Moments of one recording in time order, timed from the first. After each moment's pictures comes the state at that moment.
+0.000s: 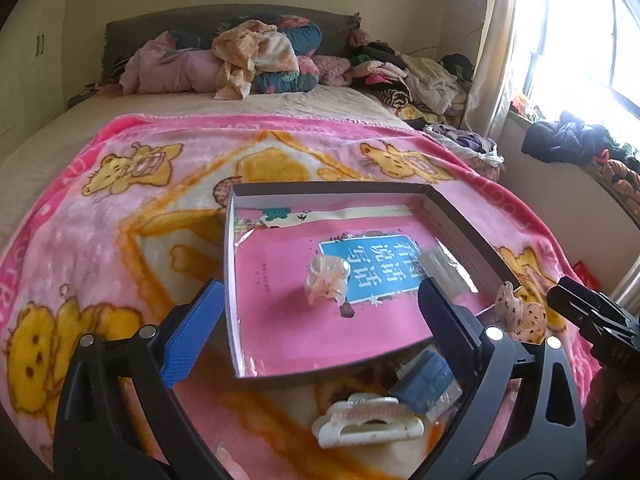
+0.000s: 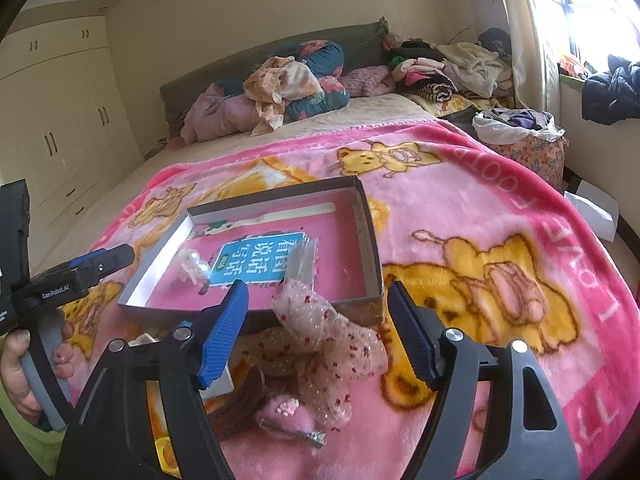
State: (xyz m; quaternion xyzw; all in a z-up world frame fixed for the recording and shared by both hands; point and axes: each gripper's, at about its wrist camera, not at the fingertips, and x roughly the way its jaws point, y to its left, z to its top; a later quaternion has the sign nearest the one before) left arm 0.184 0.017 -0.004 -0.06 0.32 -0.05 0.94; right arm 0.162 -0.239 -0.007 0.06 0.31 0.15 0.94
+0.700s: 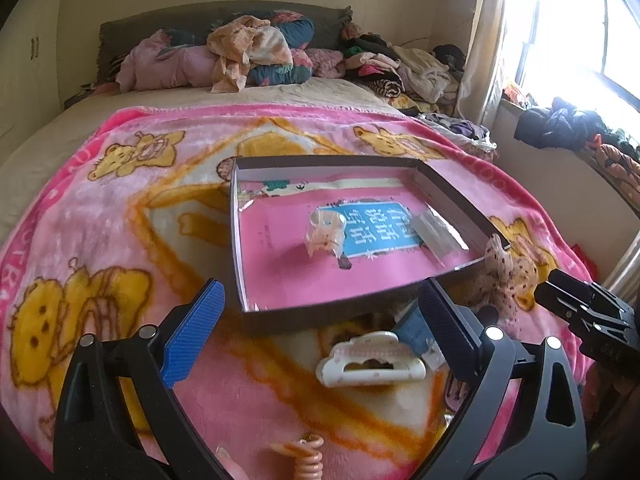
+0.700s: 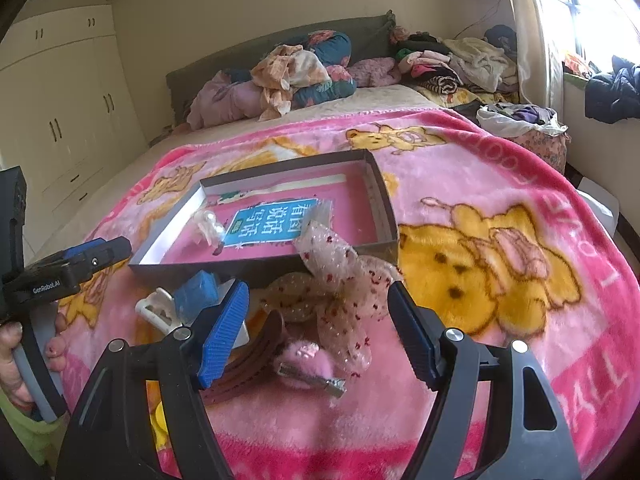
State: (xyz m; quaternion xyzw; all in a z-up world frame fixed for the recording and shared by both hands) left arm 0.146 0.016 -0.016 -0.05 0.33 -0.07 0.94; right arm 0.130 -0.226 -0.024 0.04 0.33 0.16 0.93
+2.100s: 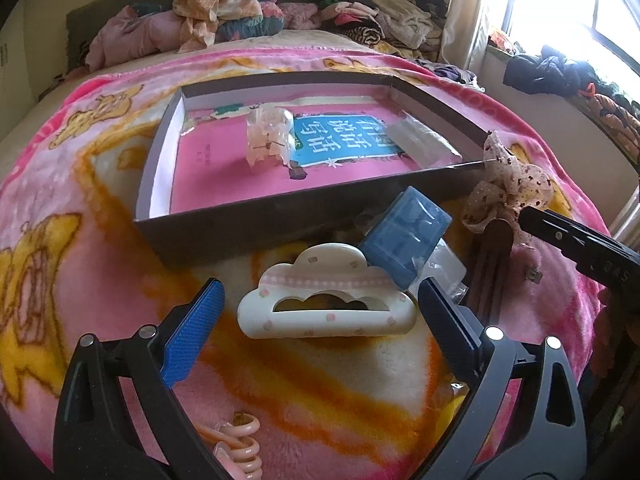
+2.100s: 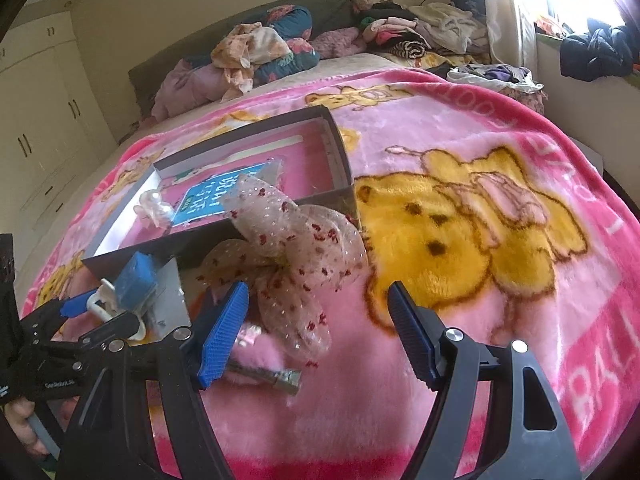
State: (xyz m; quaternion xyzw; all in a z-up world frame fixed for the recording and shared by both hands) left arm 0.154 -0.024 -0.081 -0.01 0.40 -0.10 0.91; right arm 0.161 -0.241 -0.067 0.08 0.38 0.10 0.92
